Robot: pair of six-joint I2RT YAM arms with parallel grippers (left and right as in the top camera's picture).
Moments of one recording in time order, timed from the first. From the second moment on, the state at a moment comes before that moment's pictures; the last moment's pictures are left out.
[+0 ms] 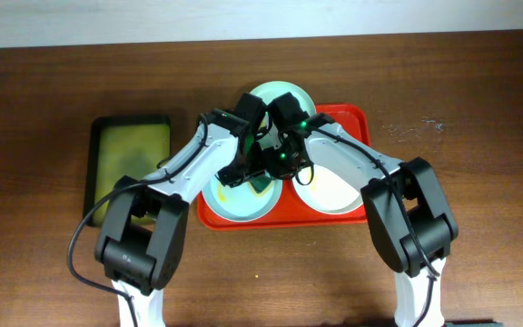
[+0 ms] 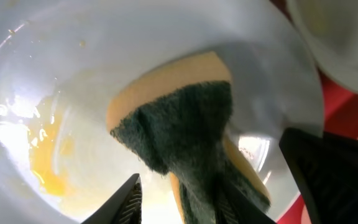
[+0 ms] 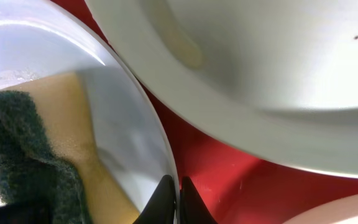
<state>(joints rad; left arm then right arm) -0.48 2.05 1.52 -0.93 0.08 -0.79 0.48 2.11 1.48 -0.69 -0.19 0.15</state>
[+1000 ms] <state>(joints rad) -0.39 2.10 1.61 -1.14 0.15 -0.53 0.48 2.11 1.48 -0.69 -0.18 0.14</state>
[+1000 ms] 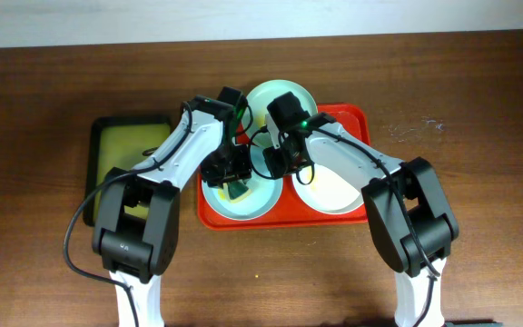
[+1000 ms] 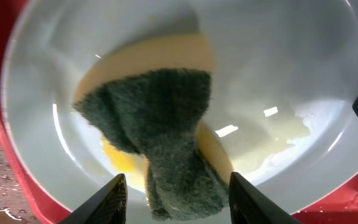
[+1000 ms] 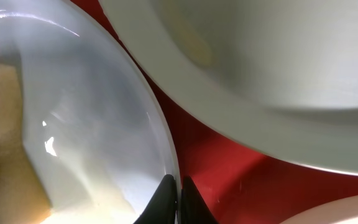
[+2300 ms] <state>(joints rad) -0.39 2.10 1.50 -1.00 0.02 -0.62 0.48 2.11 1.48 -0.69 -0.19 0.13</state>
